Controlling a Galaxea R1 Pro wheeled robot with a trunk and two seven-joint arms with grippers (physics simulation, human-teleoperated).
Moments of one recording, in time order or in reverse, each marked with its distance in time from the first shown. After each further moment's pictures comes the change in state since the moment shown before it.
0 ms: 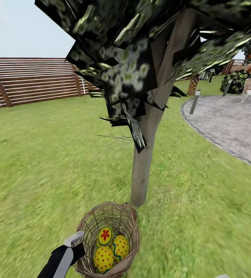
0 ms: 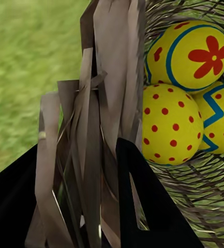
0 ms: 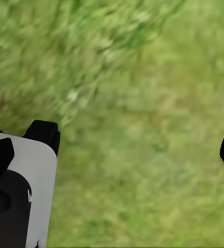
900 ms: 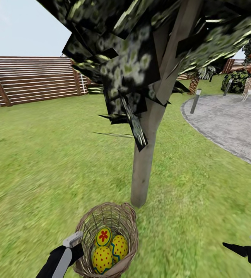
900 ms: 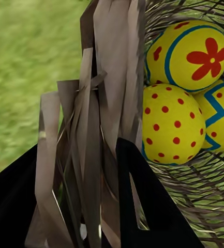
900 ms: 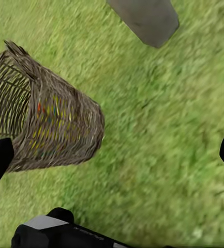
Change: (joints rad) left arm 0.000 0.012 -0.001 0.006 -0.001 -0.004 -0.001; right arm -0.004 -0.291 -0.558 -0.299 -0.110 0.197 1.024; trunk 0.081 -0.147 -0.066
